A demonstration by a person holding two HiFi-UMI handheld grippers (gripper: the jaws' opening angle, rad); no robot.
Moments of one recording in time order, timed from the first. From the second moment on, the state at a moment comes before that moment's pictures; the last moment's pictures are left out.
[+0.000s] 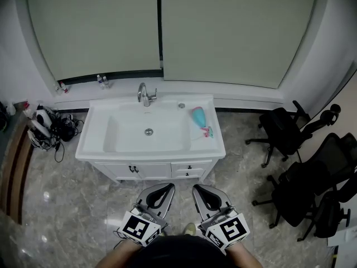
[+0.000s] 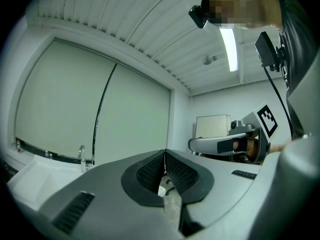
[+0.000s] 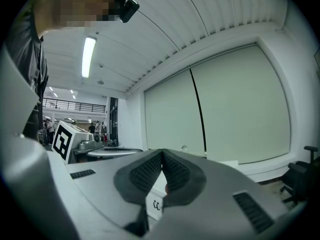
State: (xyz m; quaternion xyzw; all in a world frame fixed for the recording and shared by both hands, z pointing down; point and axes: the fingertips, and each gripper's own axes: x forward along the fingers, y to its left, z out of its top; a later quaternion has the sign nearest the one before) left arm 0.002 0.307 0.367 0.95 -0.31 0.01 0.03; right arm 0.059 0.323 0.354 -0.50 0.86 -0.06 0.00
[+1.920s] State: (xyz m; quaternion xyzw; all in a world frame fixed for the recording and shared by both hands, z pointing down) left arm 0.115 0.197 0.416 0.95 -0.32 0.06 0.06; right arm 0.190 0.223 0.406 -0.53 0.84 -0.10 0.00
